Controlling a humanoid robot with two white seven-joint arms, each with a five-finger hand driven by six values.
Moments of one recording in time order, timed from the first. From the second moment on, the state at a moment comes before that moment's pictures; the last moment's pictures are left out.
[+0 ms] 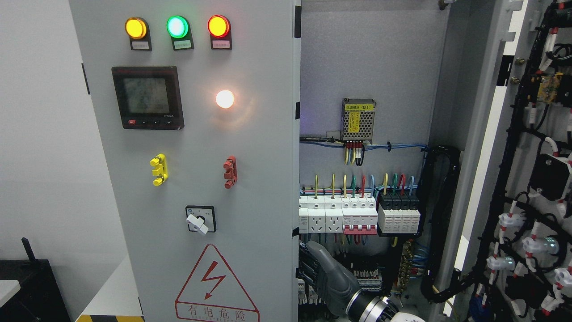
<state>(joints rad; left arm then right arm) 0.00 -0.04 0.17 0.04 -0.10 -0.12 -0.16 -0.60 -0.05 0.31 -1.31 -0.48 0.18 0.47</state>
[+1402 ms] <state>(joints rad) 0.00 -0.04 0.17 0.04 -0.10 -0.12 -0.16 -0.59 -0.05 0.34 -1.35 -0.51 0.18 0.59</state>
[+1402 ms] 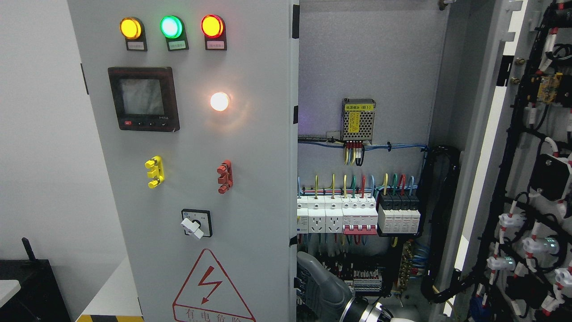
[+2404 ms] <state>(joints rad) 0.00 -0.04 0.17 0.04 -0.10 -0.12 -0.16 -0.57 -0.05 0.37 -1.38 -0.58 0.17 0.67</state>
